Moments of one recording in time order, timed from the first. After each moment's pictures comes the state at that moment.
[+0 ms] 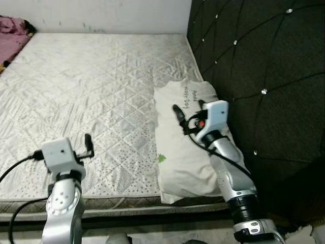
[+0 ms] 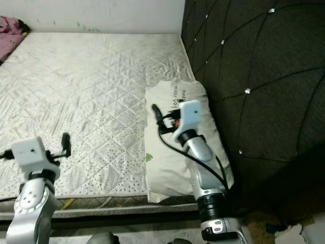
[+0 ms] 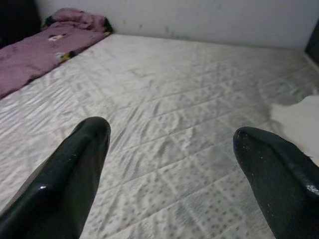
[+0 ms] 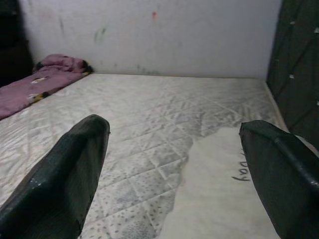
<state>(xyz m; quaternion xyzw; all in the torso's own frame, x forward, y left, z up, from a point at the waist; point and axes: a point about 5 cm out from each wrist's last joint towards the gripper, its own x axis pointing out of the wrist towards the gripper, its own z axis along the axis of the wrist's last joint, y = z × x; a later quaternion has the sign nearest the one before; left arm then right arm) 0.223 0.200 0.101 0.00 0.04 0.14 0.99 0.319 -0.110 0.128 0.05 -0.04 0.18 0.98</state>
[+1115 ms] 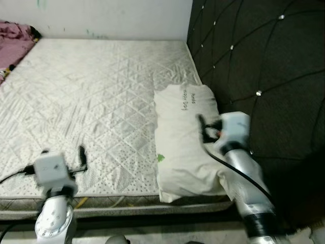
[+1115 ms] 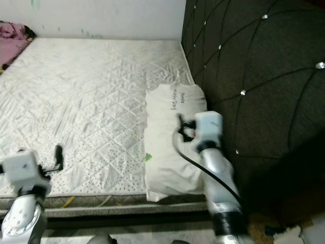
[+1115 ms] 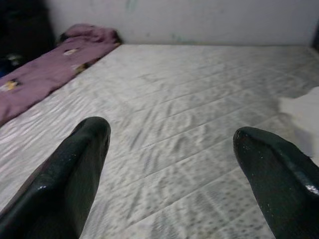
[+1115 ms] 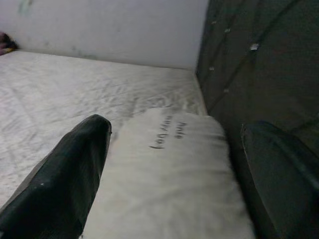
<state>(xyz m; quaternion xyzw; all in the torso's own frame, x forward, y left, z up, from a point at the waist) 0.194 0.214 0.097 0.04 0.04 0.16 0.99 0.291 -0.167 0.112 -0.03 -0.01 0.05 1.00</state>
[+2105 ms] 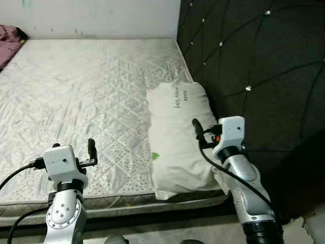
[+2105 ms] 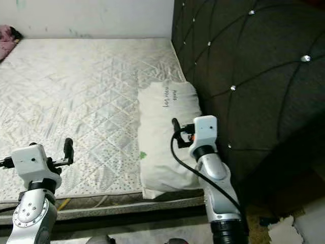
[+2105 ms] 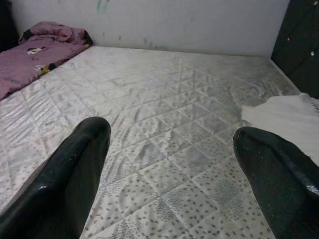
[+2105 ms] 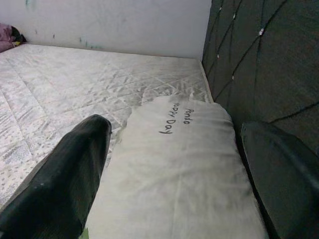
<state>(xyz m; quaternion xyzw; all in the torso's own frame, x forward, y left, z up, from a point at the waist) 0.209 0.194 0.105 0.00 0.03 0.12 0.99 0.286 -0.142 0.114 -0.01 0.01 0.10 1.00</state>
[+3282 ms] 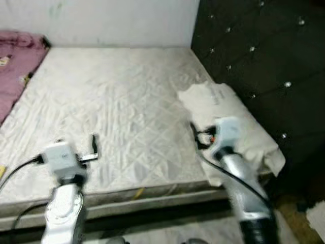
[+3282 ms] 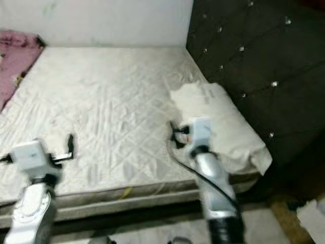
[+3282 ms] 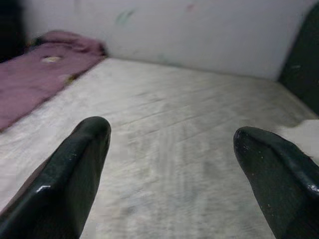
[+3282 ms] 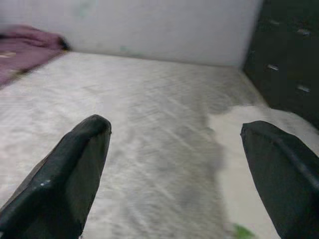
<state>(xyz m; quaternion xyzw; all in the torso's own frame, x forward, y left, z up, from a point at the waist) 0.217 0.193 0.109 -0.03 0.01 0.11 0.99 0.290 -0.126 0.113 0.00 0.02 0.13 0.99</state>
